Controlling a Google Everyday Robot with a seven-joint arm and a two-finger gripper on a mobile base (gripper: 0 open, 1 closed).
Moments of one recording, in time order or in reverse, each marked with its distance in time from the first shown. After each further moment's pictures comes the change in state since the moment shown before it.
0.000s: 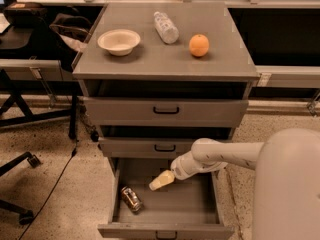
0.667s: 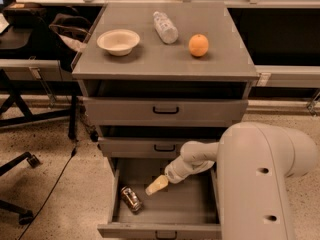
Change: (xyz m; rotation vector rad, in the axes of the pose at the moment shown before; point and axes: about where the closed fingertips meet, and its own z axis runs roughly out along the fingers) arm 0.024 -0.016 0.070 -0.032 0.129 0.062
